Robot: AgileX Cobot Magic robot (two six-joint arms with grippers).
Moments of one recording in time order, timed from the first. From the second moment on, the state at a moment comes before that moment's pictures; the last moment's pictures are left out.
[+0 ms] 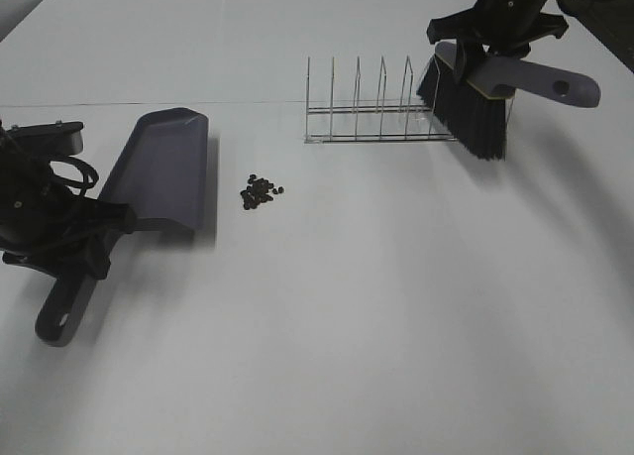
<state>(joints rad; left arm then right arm) -0.20 1.85 -0.97 -0.22 0.61 -0.02 0.10 2.49 -2.42 0.08 1.21 -0.08</state>
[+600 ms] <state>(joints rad) -0.20 1.85 -0.97 -0.22 0.61 -0.02 0.10 2.42 -2.49 0.07 1.23 -0.06</state>
